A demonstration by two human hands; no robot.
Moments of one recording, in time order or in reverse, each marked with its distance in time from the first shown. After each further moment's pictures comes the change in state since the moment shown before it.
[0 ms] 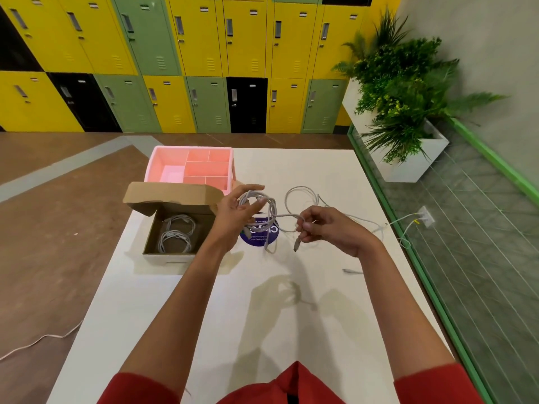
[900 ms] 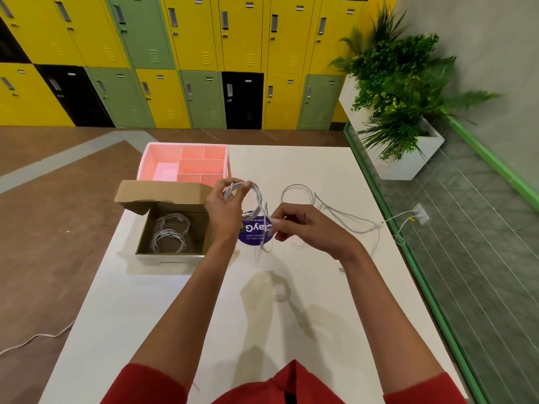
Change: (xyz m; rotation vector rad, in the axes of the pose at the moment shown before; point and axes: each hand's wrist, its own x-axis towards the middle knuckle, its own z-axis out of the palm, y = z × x) left_hand 0.011 -0.003 0.016 0.081 0.476 0.143; right_hand 0.000 -0.024 0.030 -0.117 -0.081 -0.172
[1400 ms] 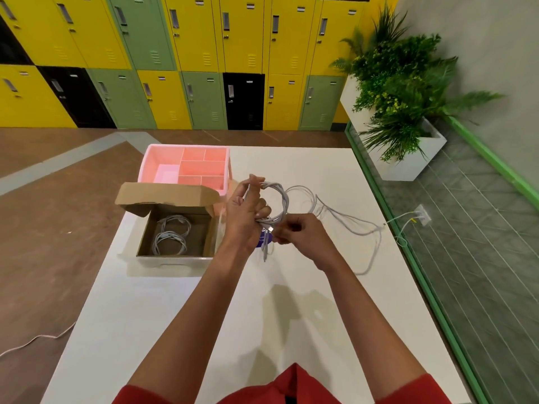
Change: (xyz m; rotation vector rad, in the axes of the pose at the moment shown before) left_hand -0.019 0.026 0.022 -0.622 -0.230 -0.305; right_hand 0.016 0.031 0.022 0.077 0.363 0.154
